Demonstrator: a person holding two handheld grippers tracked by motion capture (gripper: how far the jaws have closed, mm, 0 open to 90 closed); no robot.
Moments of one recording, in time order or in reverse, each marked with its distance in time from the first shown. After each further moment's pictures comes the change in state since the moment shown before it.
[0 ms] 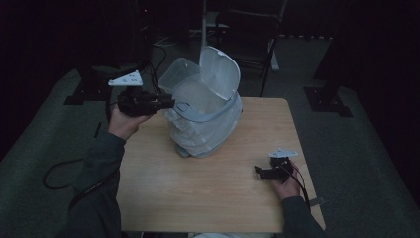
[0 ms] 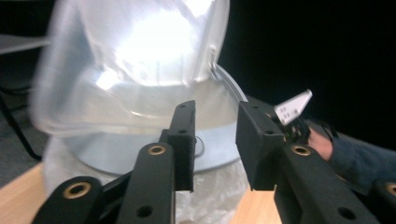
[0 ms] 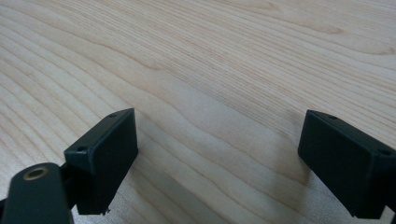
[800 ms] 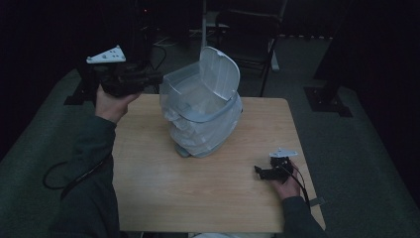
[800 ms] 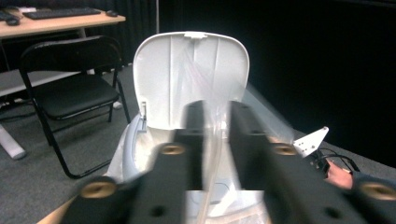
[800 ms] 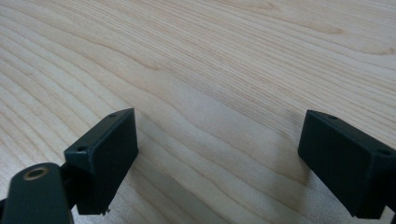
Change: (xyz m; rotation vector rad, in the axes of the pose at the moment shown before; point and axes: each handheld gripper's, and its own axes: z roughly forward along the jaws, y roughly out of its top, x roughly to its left) left arm 0.007 0.046 -0.041 -0.112 0.100 0.013; right arm 0.000 0.000 0.000 0.000 0.000 0.000
